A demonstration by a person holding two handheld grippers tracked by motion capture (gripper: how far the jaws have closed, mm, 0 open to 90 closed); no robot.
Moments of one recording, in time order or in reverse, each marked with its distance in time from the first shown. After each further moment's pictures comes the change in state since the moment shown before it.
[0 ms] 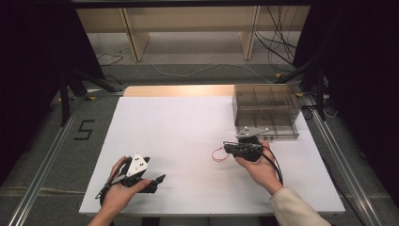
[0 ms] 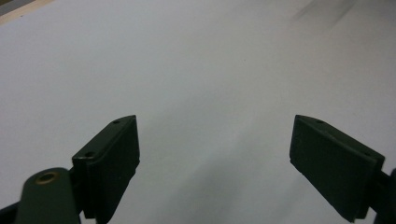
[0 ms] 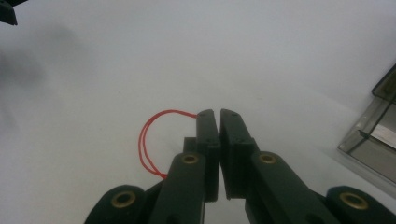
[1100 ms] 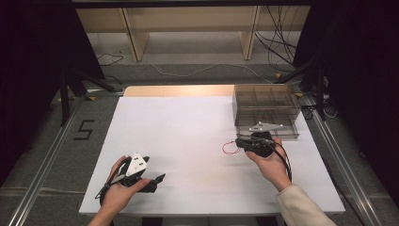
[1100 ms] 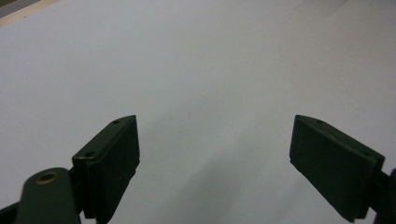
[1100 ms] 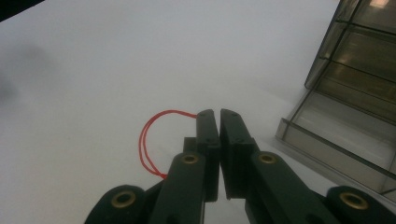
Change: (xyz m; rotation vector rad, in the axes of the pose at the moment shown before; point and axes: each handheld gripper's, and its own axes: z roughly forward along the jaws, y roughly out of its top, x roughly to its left) left arm 0.001 0.000 0.000 -0.008 0.003 -0.008; right arm -0.026 -0.002 -0.022 -0.033 -0.069 0.060
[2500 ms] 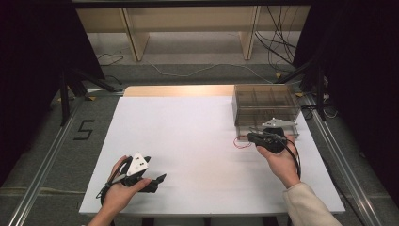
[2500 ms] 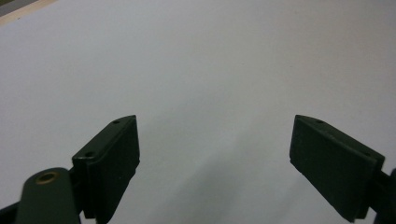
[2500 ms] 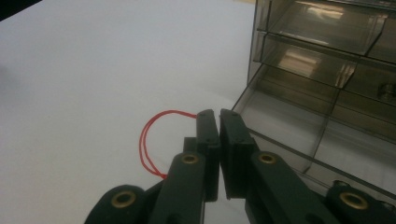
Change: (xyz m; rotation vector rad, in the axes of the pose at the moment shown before) left arm -0.001 0.000 0.002 0.000 -0.013 0.003; right arm -0.027 -0.001 -0.020 -0.034 -0.090 0.048
